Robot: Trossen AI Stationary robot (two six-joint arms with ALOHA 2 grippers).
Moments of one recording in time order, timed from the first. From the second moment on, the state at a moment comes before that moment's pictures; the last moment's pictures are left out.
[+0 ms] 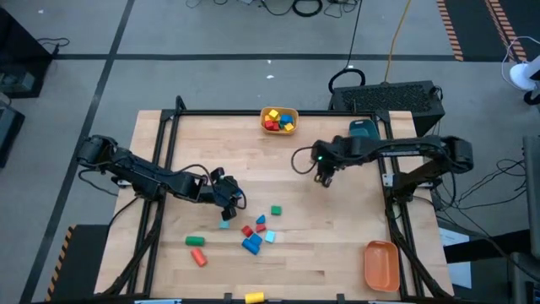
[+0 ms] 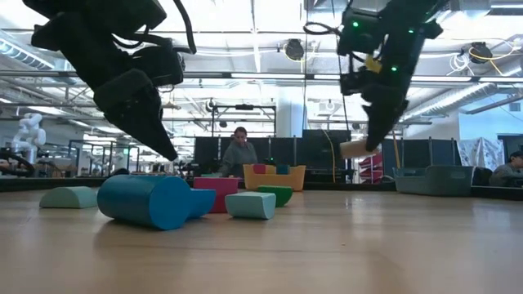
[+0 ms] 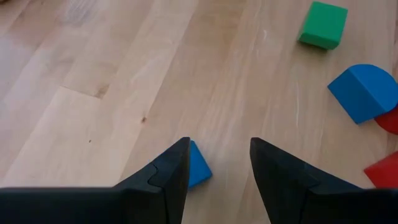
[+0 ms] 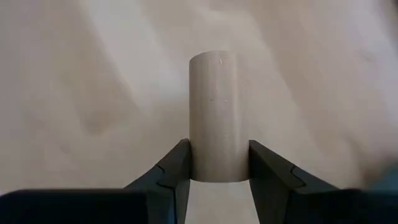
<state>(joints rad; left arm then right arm) -0.22 1.39 0.62 -0.16 -0.35 -0.41 -0.20 1.41 0.93 -0.78 0.22 0.28</state>
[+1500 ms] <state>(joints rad) -0.26 1.39 0.62 -0.16 -0.48 -0.39 -0.77 1.34 0.77 -0.87 0.42 0.38</state>
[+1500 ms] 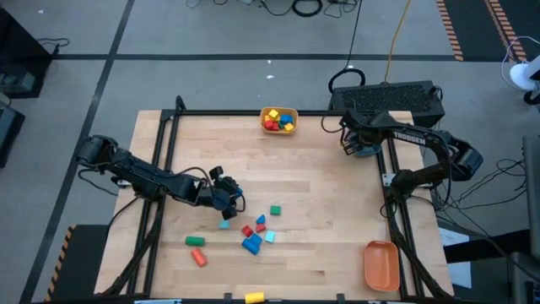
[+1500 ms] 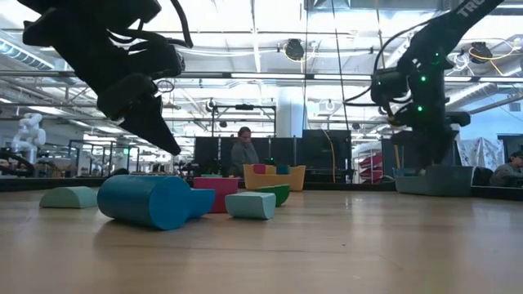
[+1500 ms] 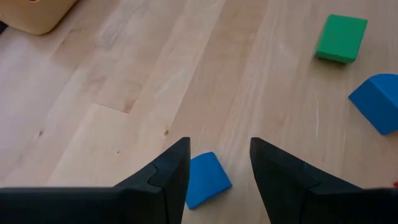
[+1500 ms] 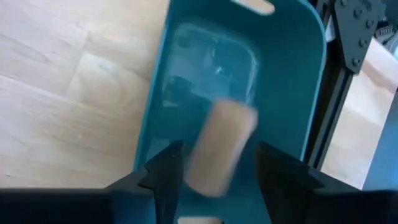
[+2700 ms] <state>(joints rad) -0.27 1.39 0.64 -0.32 -0.14 -0.51 -0.11 1.31 0.87 -0.49 0.29 0.36</state>
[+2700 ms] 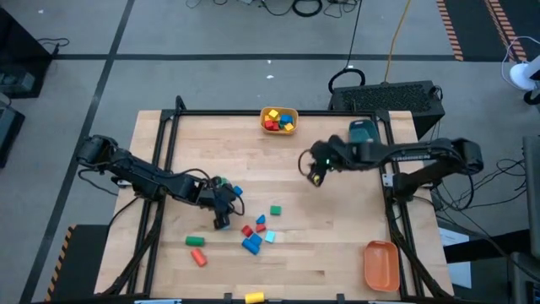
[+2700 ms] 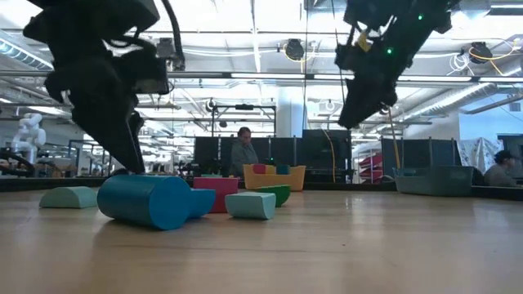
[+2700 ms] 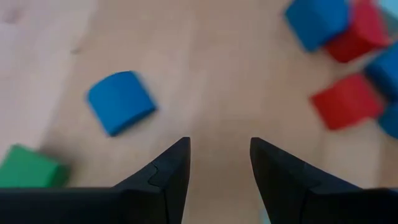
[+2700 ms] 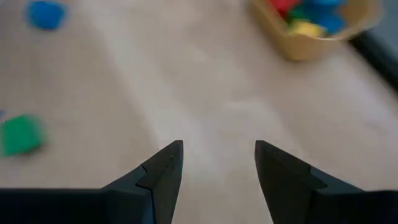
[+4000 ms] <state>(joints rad) -0.85 1.76 0.92 0.20 -0.39 -0.59 0.32 1.75 0.87 0.25 0.42 0.52</state>
